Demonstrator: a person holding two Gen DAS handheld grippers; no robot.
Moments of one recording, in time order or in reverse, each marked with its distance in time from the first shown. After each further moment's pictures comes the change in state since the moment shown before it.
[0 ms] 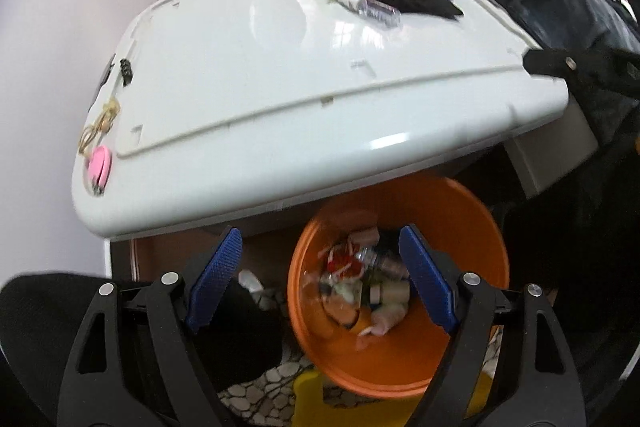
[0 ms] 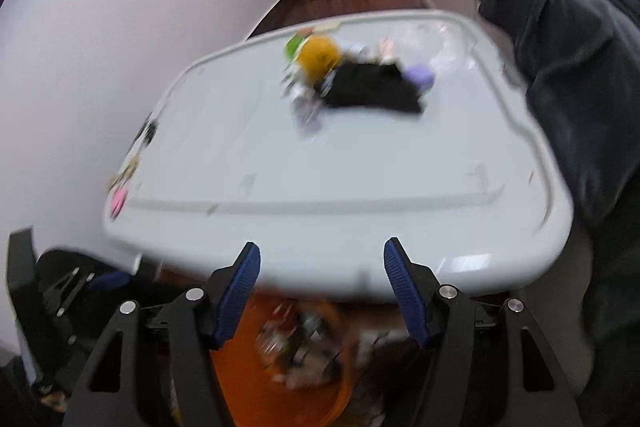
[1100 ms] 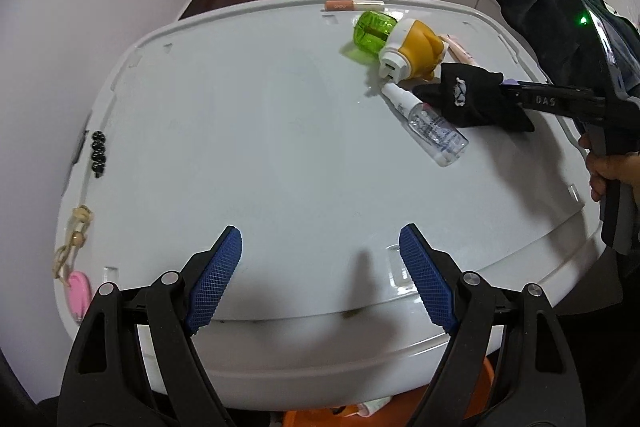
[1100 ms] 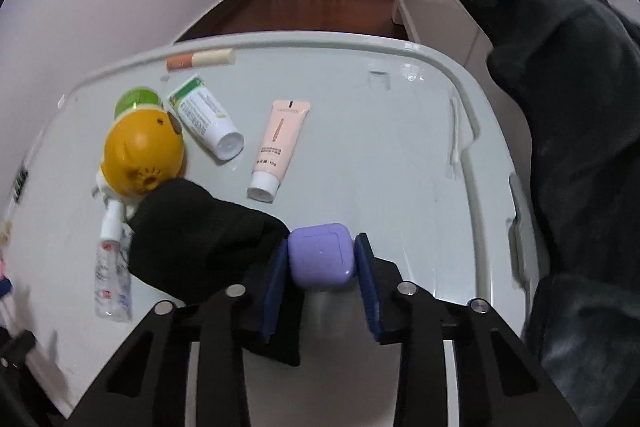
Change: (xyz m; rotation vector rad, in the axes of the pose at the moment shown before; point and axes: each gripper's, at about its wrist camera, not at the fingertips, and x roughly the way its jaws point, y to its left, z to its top) left arm 0.060 0.018 0.126 -0.118 -0.041 0.019; right arm 0.142 -0.075 0.154 -0.159 0.034 -0.221
